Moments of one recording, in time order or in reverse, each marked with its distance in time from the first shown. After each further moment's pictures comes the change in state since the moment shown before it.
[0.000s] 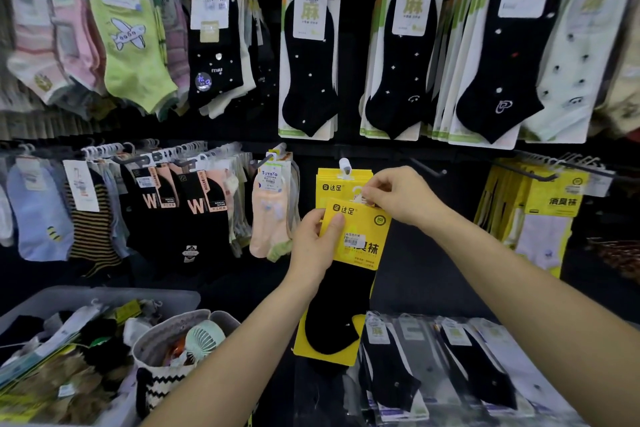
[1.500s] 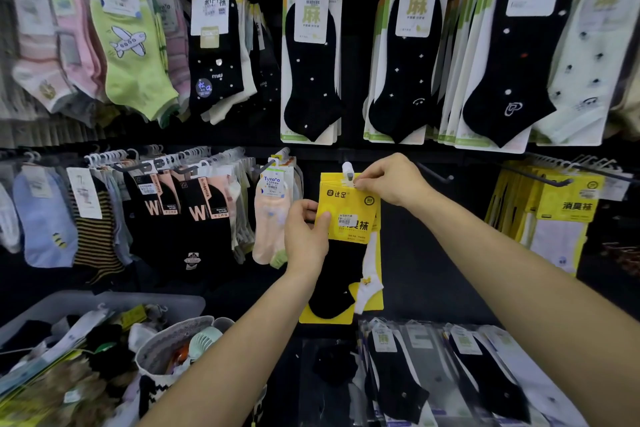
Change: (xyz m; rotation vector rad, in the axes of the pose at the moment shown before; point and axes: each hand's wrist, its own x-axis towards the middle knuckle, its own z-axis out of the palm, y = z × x) left_hand 0.038 -0.011 -0.001 0.197 0.324 0.010; right_hand 0.045 -0.001 0.005 0.015 0.005 0.081
